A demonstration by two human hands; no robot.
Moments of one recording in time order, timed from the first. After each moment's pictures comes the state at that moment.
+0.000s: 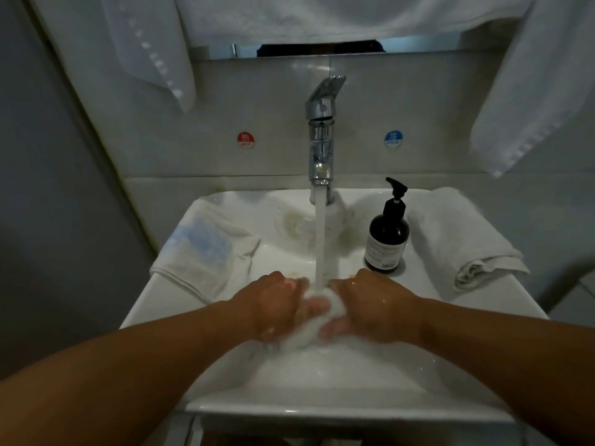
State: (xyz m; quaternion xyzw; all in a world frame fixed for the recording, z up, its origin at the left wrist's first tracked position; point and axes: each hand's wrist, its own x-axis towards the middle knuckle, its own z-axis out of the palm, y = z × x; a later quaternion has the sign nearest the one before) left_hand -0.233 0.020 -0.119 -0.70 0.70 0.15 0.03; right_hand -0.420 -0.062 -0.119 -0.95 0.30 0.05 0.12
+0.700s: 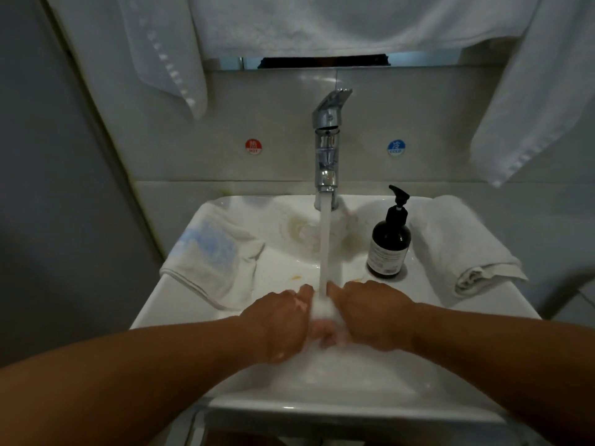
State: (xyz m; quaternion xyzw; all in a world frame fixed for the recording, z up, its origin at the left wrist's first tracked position) left_hand -0.256 0.044 -0.116 -0.71 0.69 0.14 0.02; right_hand -0.416 -0.052 -0.118 -0.95 0.28 0.10 0.00
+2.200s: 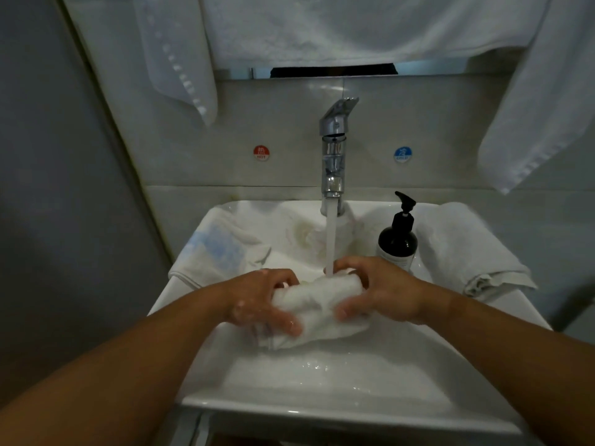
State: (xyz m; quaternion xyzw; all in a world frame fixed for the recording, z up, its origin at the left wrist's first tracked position) left_hand -0.181 0.036 -0.098 -0.68 0.65 0.31 -0.11; right_hand -0.422 -0.081 -0.098 -0.82 0.28 -0.11 0.49
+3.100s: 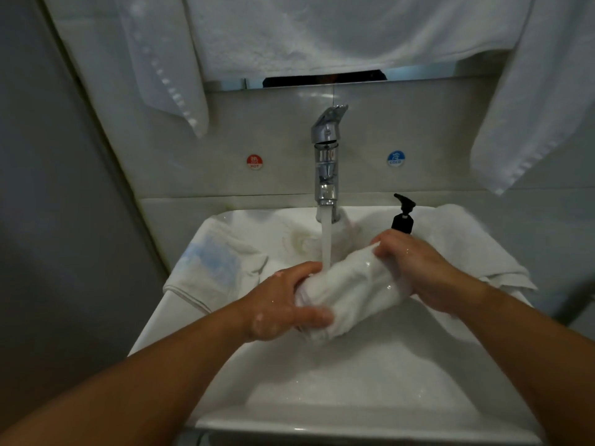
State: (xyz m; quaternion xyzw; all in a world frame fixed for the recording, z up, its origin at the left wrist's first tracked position) left_hand -0.222 0.031 -0.094 -0.63 0.64 0.33 -0.29; right_hand -0.434 -0.091 -0.066 -0.64 0.46 -0.30 0.54
